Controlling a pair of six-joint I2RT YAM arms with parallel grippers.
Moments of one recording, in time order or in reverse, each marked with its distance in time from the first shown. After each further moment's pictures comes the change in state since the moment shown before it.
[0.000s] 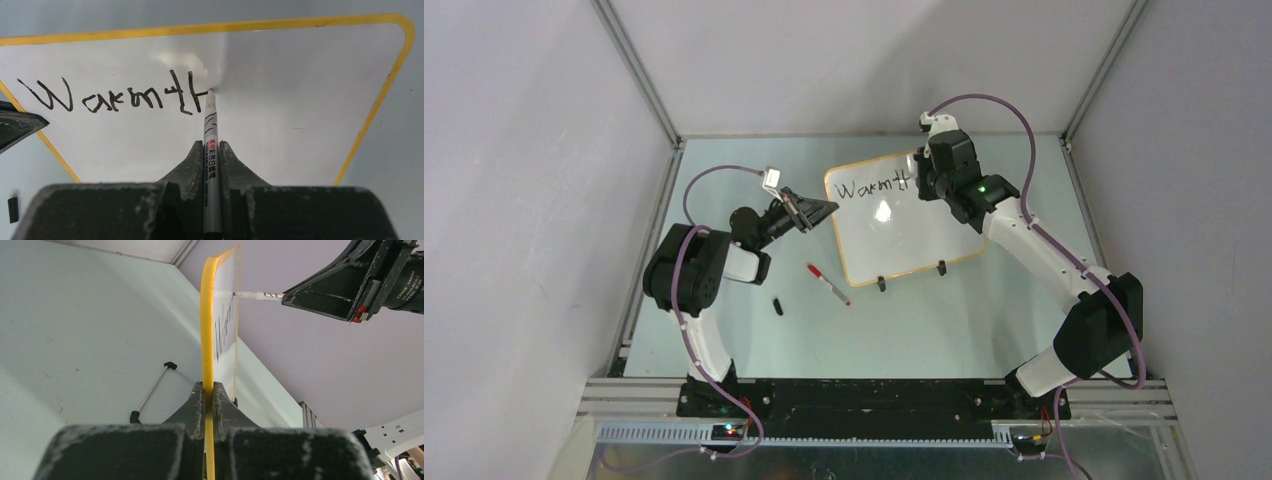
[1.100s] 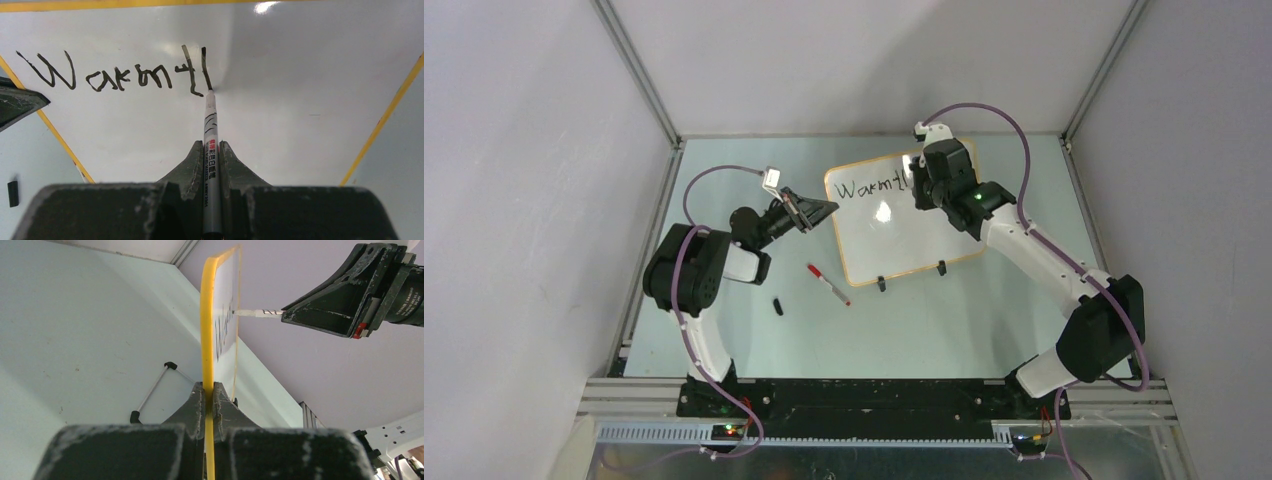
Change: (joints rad) left arm 0.000 0.000 0.000 -0.001 0.000 0.000; right arm 0.030 -0.021 -0.052 -0.002 -0.003 0.008
